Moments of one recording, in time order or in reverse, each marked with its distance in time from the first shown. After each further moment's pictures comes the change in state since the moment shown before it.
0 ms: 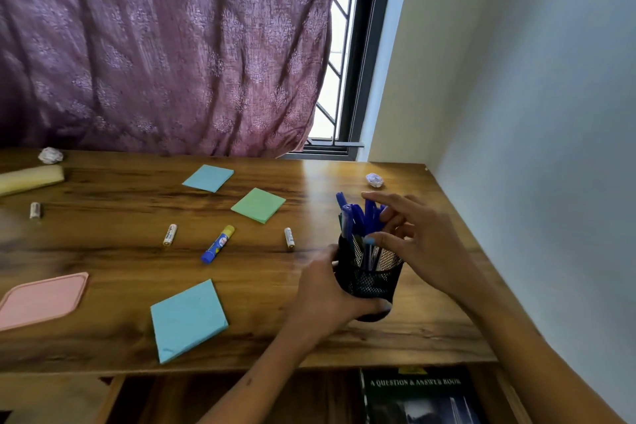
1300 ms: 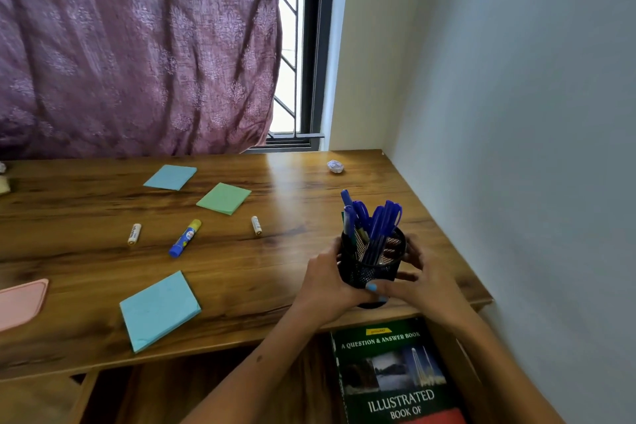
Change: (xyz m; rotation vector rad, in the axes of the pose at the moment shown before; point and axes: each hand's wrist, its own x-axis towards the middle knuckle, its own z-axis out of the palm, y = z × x) left_hand -0.016 0.001 0.050 -0.003 -0.152 0.175; right_hand -0.112 0.043 -0.011 0.241 0.032 0.407
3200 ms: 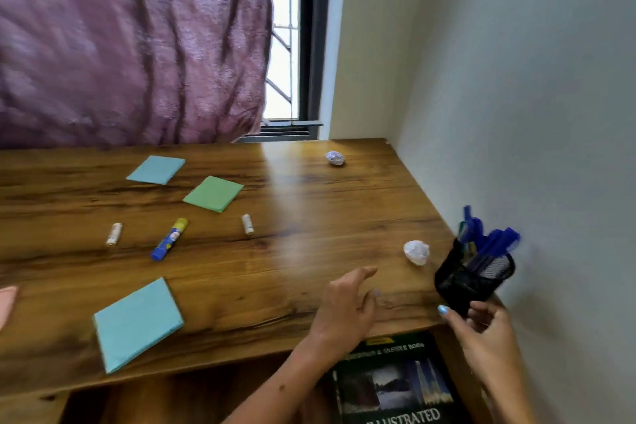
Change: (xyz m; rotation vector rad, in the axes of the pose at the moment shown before) left_hand 0.012 -0.028 0.037 0.195 -0.027 0.008; right_hand -0.015 0.080 -0.015 0.010 0.636 0.549
